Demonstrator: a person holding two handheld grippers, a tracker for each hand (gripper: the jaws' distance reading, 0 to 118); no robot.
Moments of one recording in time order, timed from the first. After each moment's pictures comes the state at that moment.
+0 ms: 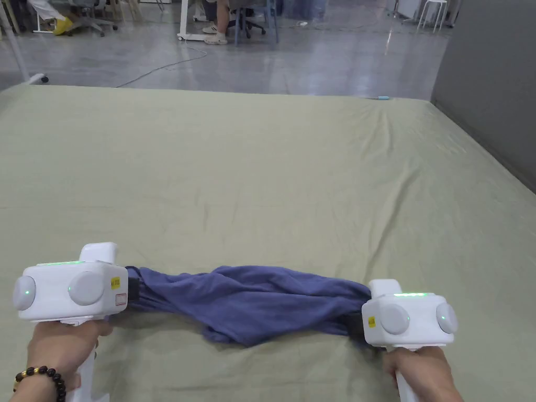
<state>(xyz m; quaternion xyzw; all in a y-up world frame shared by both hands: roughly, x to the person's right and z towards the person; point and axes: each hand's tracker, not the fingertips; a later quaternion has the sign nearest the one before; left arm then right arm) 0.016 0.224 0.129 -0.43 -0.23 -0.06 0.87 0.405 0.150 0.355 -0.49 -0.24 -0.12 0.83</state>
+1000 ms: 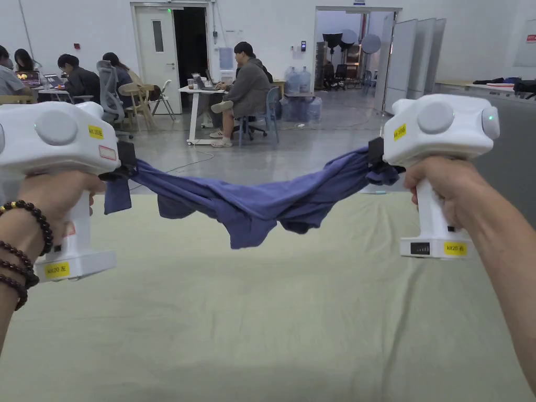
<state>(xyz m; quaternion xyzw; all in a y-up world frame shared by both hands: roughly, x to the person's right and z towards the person) 0.069 0.530 0.010 -0.24 -0.30 0.03 0.92 0.476 0.534 0.243 -0.24 -0.21 -0.10 0.94</state>
